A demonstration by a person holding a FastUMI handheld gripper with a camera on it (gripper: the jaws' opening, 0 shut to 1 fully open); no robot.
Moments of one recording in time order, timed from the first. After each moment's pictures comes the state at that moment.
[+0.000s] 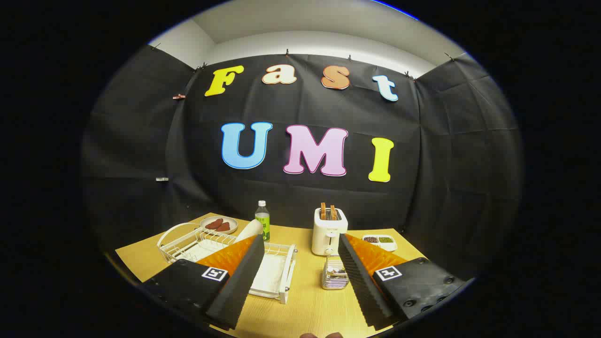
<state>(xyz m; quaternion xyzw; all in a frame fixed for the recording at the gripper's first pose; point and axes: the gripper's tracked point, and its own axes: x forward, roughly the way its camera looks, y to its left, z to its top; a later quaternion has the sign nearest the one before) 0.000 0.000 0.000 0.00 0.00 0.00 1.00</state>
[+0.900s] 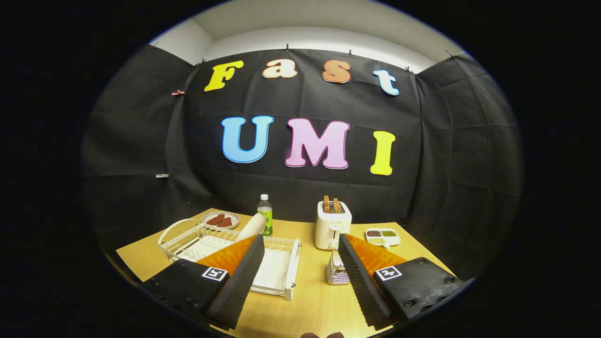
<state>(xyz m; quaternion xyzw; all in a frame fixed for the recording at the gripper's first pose) 0.004 0.013 -0.012 0.00 0.01 0.00 1.00</state>
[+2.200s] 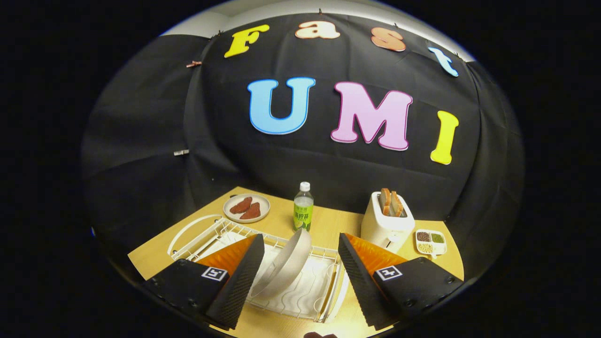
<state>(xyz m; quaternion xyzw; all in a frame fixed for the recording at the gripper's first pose) 0.165 0.116 -0.030 -0.02 0.17 0.11 0.98</state>
